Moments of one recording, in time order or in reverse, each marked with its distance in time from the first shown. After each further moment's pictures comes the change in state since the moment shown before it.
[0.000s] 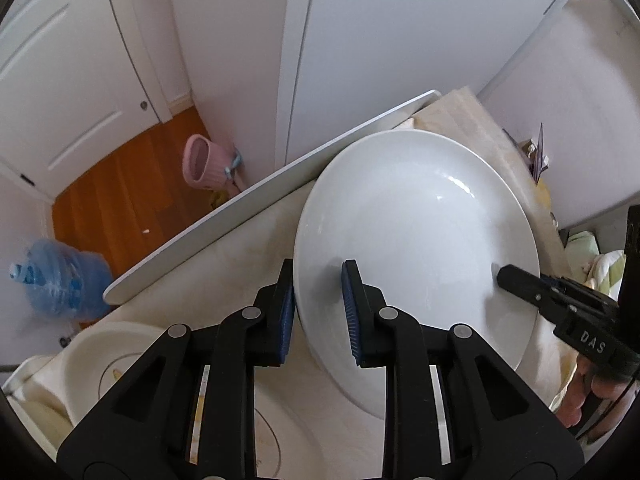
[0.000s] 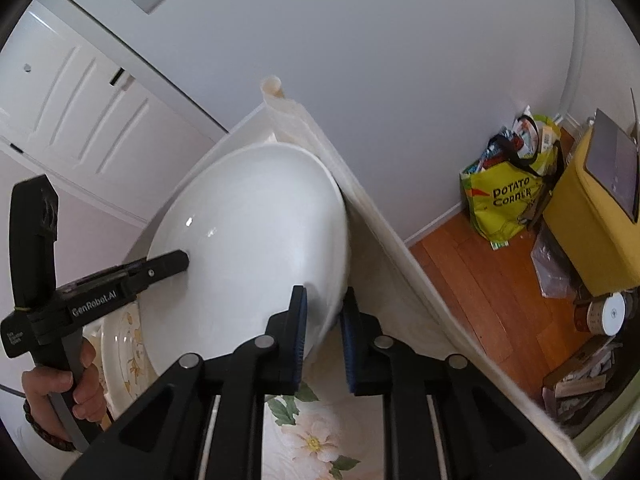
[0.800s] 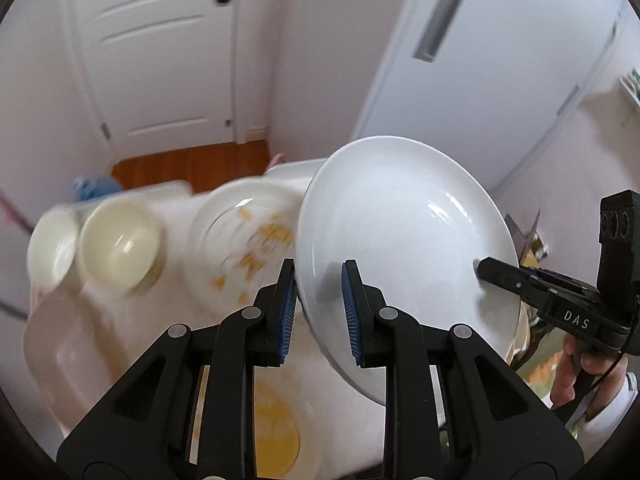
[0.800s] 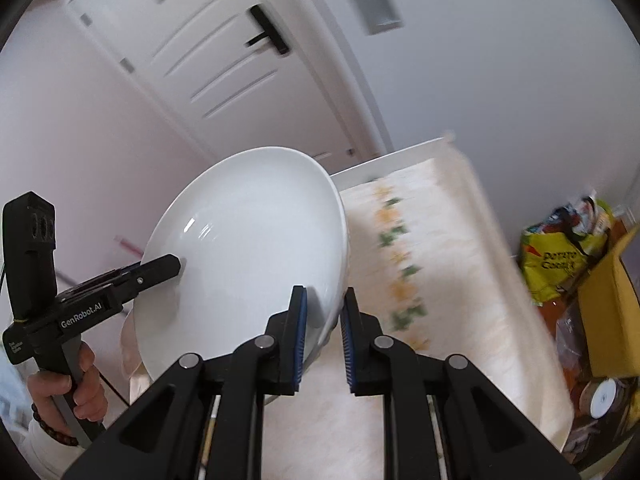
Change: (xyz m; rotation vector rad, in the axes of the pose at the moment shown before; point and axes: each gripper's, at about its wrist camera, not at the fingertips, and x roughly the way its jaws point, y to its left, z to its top) left arm -0.209 0.004 -0.178 -0.308 -0.288 0.117; right arm -0.120 0.090 -0.060 -0.385 0.017 0.236
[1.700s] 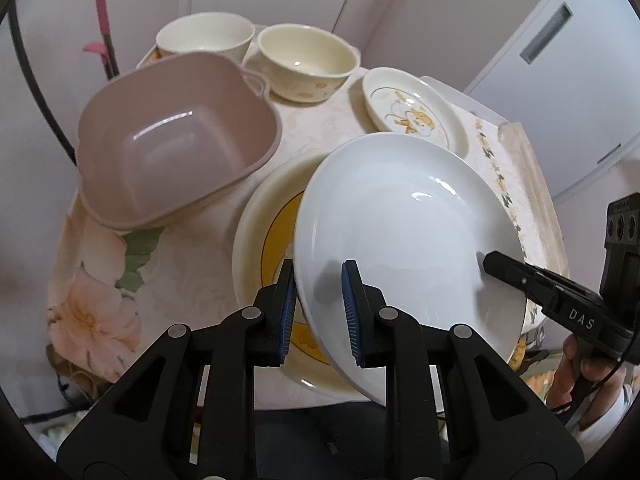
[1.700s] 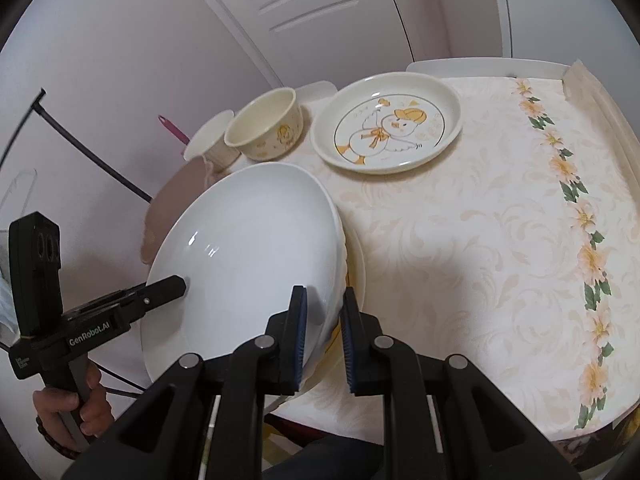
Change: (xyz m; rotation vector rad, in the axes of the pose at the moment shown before) left arm -0.018 0.149 -0.179 -0.298 0.053 0.062; right arm 0.077 0.123 -0.129 -0.161 0.191 0.042
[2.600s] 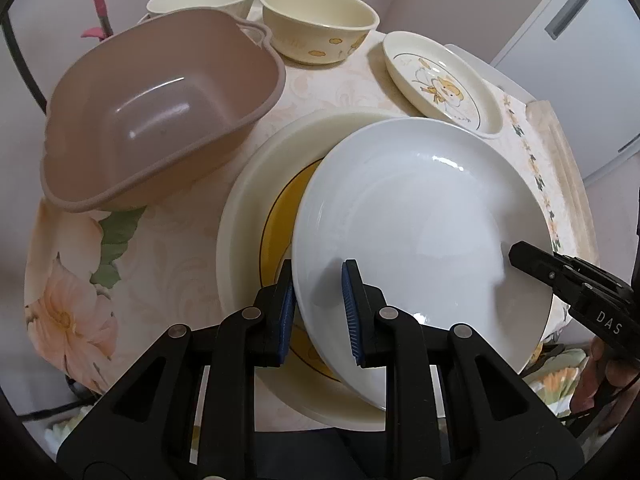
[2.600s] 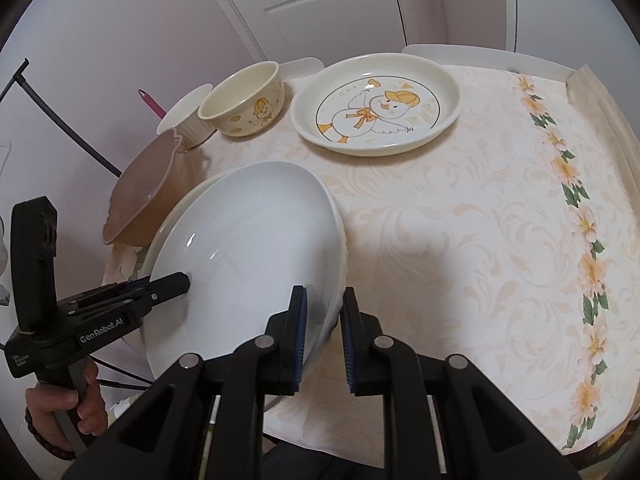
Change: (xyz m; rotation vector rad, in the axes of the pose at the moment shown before) left arm 0.039 -0.008 -0.006 0.010 0.061 0.072; right arm 0.024 -0.008 0.001 -0.054 0.038 -0.070
